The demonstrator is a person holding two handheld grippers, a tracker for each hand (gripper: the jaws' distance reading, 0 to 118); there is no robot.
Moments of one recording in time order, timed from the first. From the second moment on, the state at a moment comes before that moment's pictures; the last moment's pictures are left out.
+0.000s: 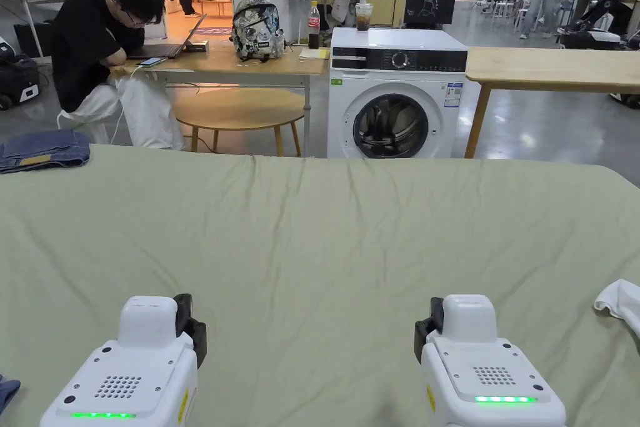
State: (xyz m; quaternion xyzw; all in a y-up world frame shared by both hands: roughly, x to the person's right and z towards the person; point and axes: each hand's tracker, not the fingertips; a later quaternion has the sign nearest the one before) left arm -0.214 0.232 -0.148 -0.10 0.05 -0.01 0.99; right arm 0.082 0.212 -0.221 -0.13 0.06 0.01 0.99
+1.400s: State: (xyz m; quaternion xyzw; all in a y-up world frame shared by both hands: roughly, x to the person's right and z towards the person) left arm -0.224 0.248 -0.158 -0.04 0.09 -0.02 0.99; right arm 0.081 0.218 -0.222 -0.04 0.04 0.01 1.00
